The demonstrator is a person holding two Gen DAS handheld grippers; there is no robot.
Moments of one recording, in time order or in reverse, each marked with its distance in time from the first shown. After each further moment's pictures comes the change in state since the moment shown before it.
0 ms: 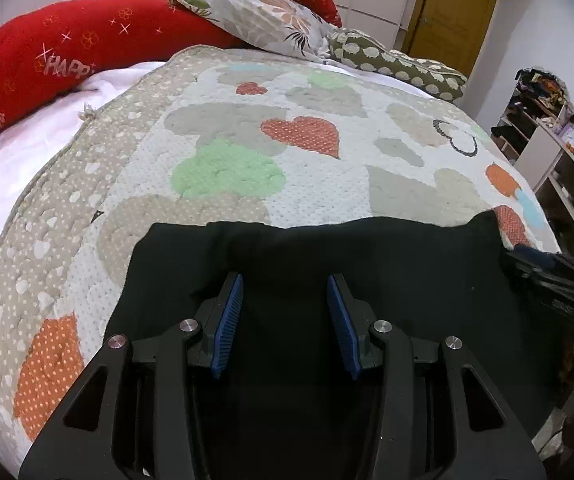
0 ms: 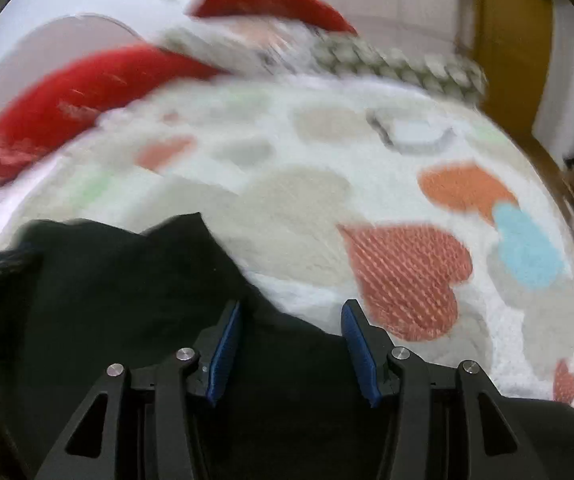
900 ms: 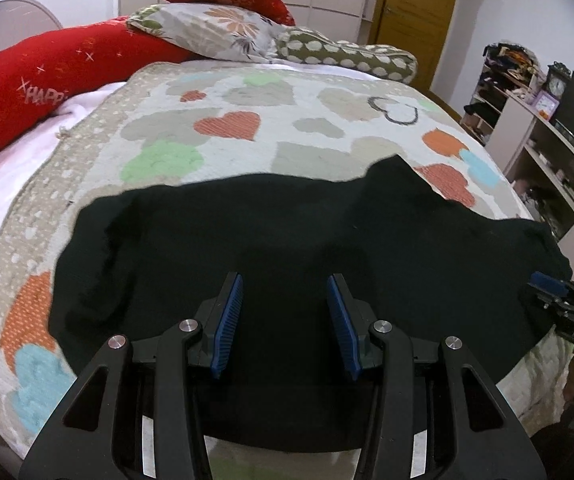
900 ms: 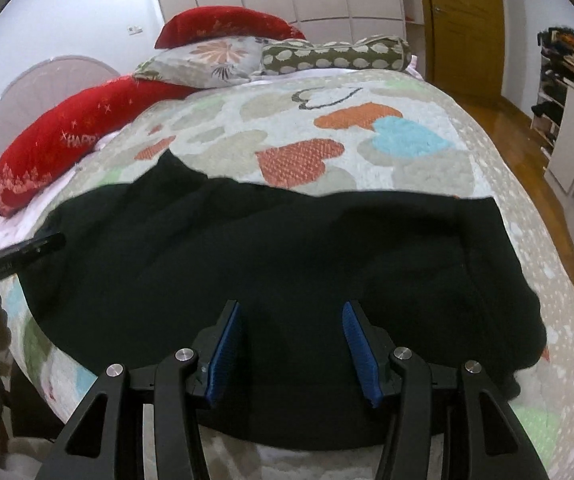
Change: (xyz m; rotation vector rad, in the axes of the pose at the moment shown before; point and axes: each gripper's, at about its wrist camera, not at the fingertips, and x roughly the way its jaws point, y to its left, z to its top) left arm -0.042 -0.077 -0.039 0.098 -0.008 -0.037; right arm -0.103 -0.053 -0.113 0.119 -0.046 -0.011
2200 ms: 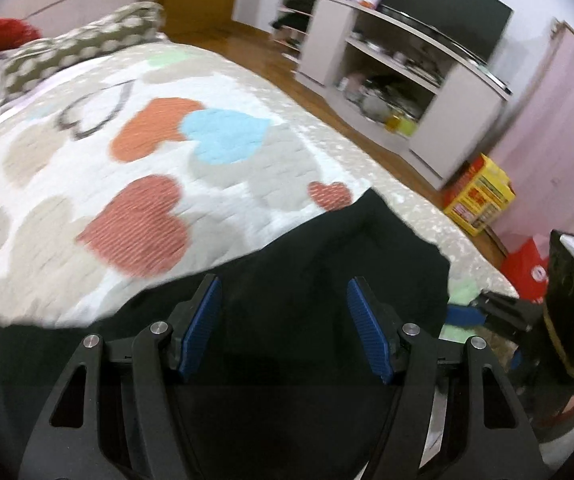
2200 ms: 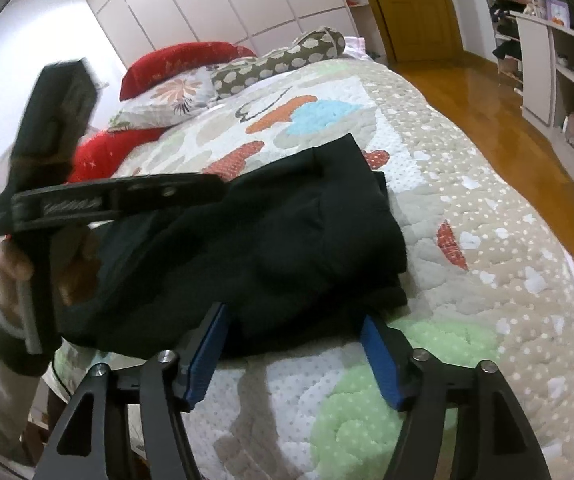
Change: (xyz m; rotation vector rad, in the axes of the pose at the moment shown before) left arm 0.079 -0.245 0.070 0.497 0.224 -0.526; right arm -0.044 -0.080 -0.041 0.251 -0.051 0.087
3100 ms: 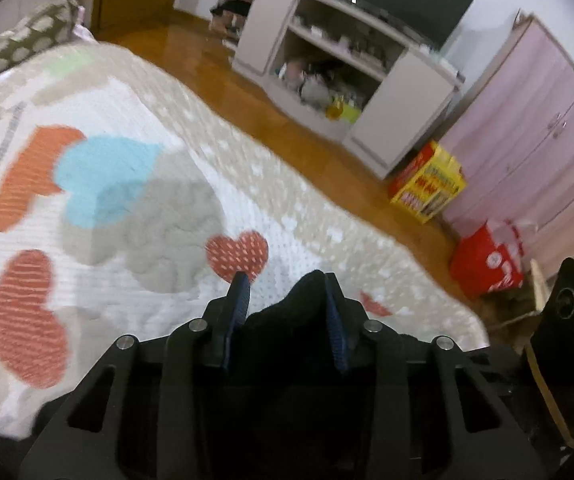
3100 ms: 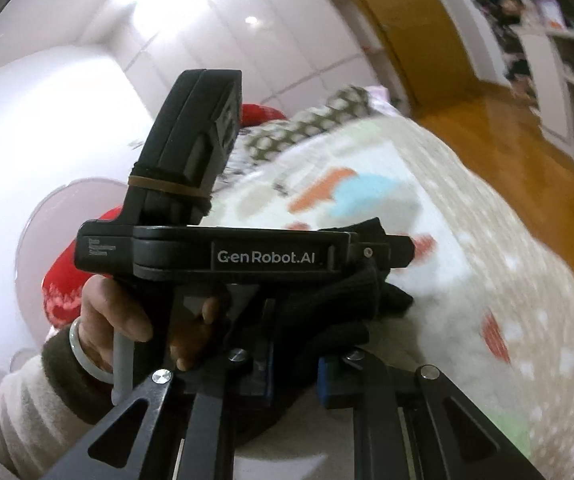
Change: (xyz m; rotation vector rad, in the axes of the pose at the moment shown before) left arm 0.032 -0.025 0.054 0.039 0.023 -0.207; right arm -0.011 0.022 0.047 0.010 -0.223 0.159
